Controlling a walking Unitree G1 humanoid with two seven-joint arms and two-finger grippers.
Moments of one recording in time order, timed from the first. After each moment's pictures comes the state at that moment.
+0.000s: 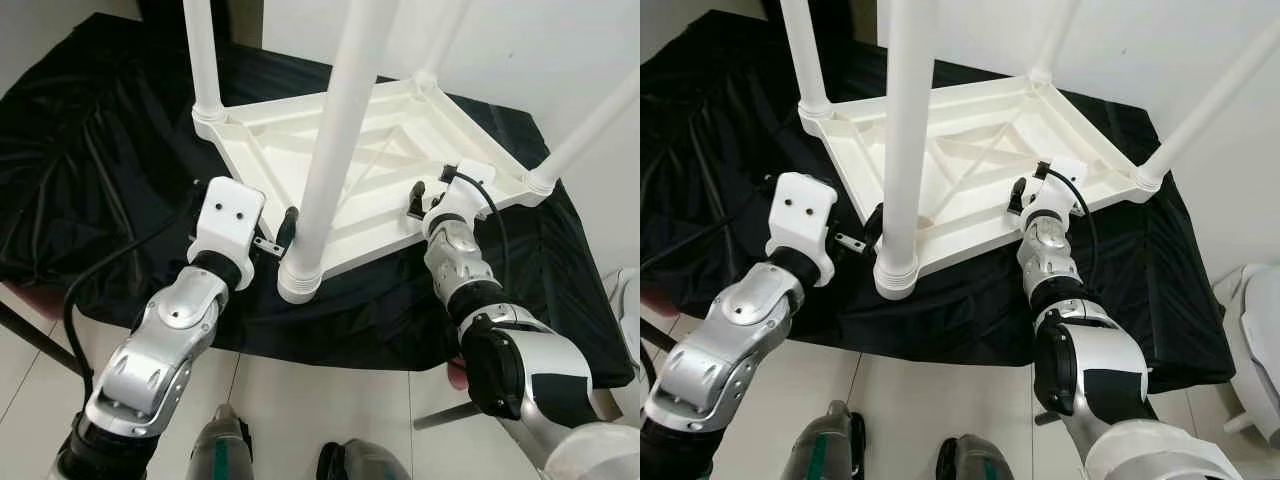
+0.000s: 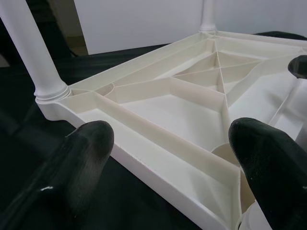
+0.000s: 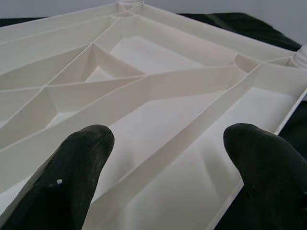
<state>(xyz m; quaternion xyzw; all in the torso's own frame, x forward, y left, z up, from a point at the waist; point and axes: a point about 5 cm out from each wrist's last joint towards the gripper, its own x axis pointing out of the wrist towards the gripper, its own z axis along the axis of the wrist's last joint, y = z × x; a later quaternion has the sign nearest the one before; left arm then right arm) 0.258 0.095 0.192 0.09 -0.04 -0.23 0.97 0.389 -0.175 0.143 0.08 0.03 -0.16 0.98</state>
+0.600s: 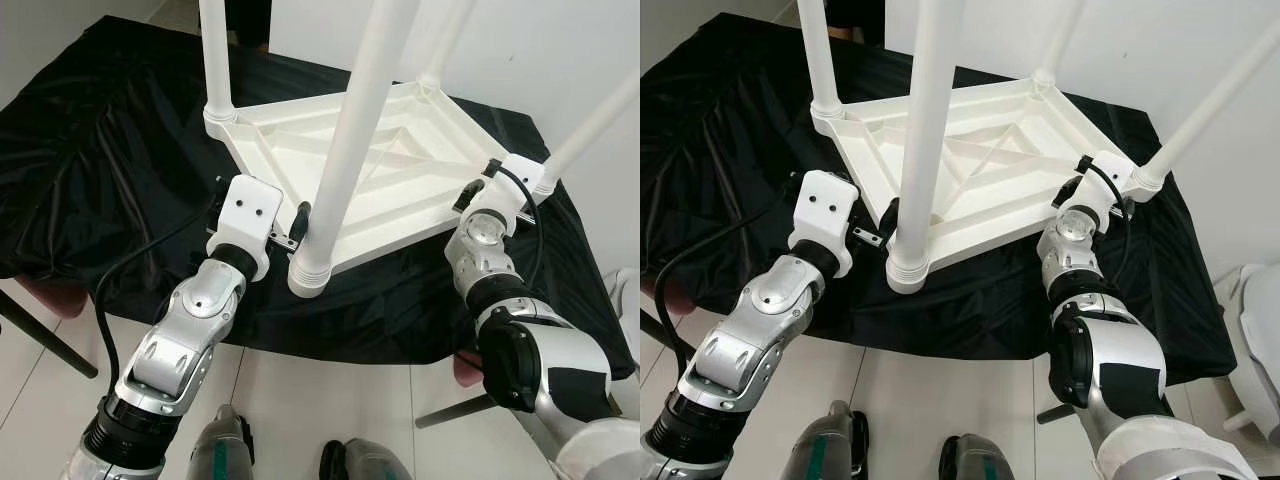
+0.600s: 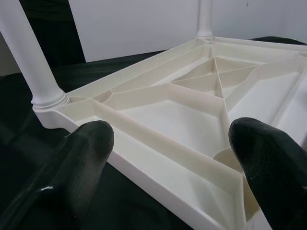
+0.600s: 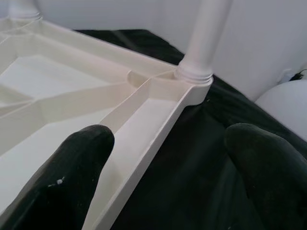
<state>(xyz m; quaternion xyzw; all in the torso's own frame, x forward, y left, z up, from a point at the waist) 0.275 0.083 0.189 0.10 -0.06 -0.23 0.97 0.383 -0.208 0.146 0.05 0.03 -0.30 0.95</state>
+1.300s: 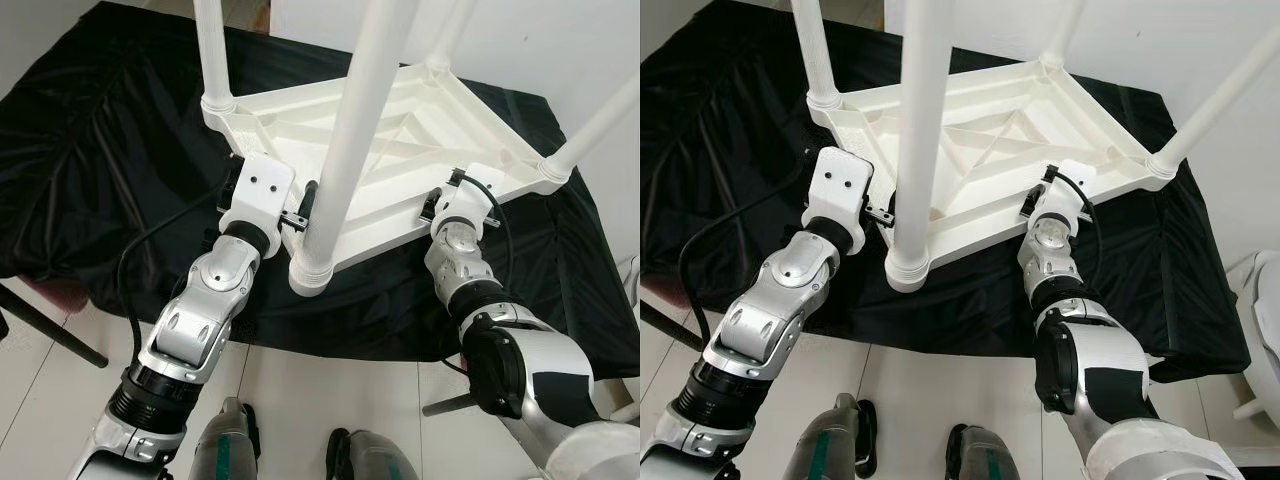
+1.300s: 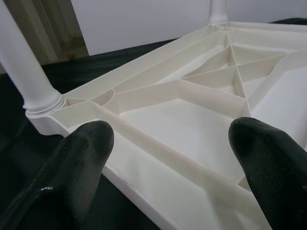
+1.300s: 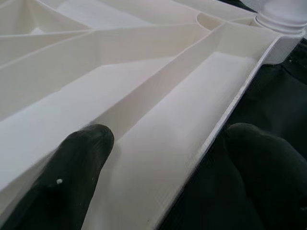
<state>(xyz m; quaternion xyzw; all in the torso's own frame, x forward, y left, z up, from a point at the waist) 0.295 0.077 0.196 0.11 -0.06 -0.21 0.97 0.384 -0.182 0.134 0.05 0.05 -0.23 0.97</state>
